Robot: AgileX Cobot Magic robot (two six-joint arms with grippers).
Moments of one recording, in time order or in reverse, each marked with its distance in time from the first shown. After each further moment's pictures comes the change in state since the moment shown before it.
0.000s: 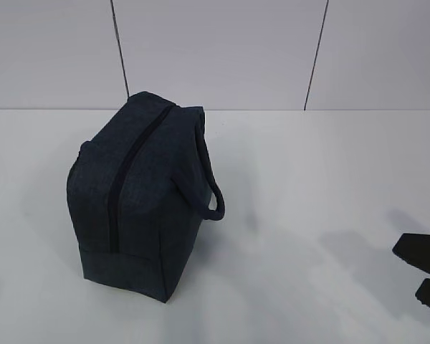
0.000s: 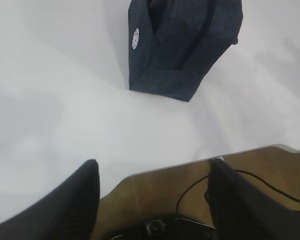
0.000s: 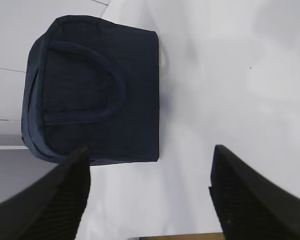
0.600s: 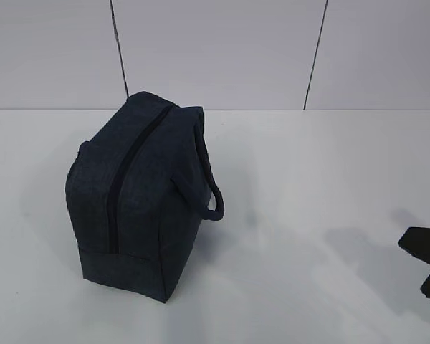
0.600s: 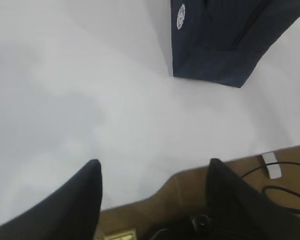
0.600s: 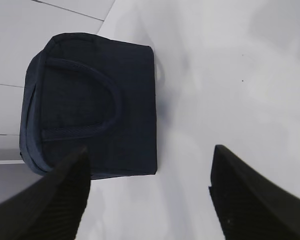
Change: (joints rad) left arm 0.000 0.000 0.124 0.122 -0.050 0.024; right arm 0.000 0.000 0.002 0.000 0.044 0.016
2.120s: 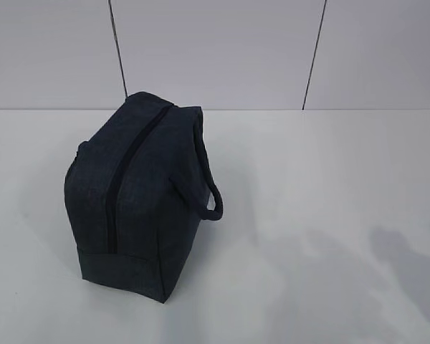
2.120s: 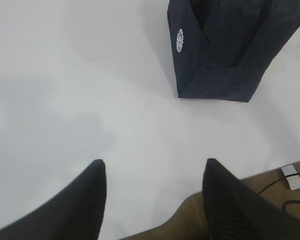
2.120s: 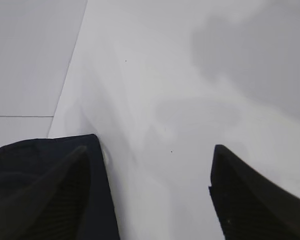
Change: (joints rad) left arm 0.000 0.000 0.038 0.023 -0.122 0.114; right arm 0.000 0.088 0.078 0.418 0.335 -0.235
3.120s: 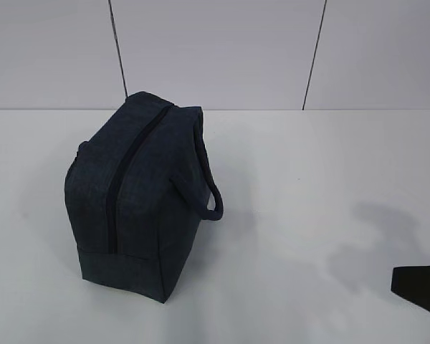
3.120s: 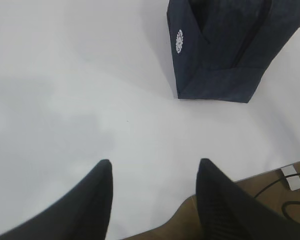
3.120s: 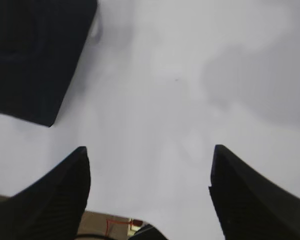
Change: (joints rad) left arm 0.000 0.000 0.000 -0.001 -0.002 0.000; right arm 0.072 0.002 -0.168 2.018 0.453 -2.763
